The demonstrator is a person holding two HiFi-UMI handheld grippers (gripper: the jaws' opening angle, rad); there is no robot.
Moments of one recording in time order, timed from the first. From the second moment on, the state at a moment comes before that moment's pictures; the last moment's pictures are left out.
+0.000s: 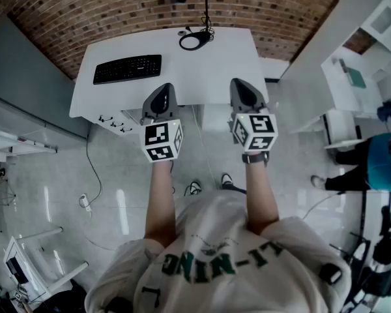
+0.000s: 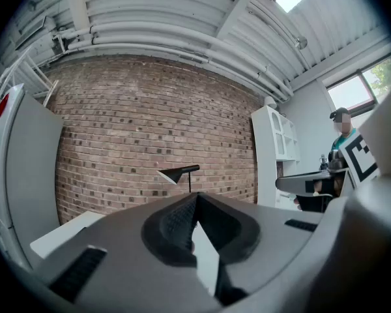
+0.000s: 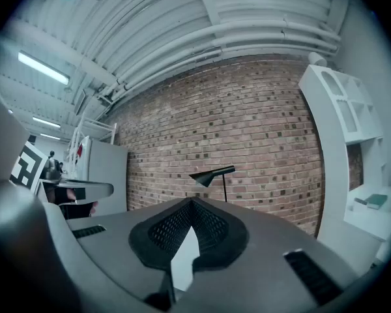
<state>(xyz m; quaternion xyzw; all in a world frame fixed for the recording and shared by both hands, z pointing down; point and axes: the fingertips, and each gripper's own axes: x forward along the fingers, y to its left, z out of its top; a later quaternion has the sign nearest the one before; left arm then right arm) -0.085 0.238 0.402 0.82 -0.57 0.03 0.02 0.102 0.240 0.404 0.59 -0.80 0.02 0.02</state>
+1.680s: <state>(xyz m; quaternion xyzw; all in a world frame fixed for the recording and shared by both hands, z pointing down) -0.092 -0.113 0.407 0.76 -0.64 0.03 0.09 0.028 -0.149 0.405 0.41 -0.91 0.07 -0.01</state>
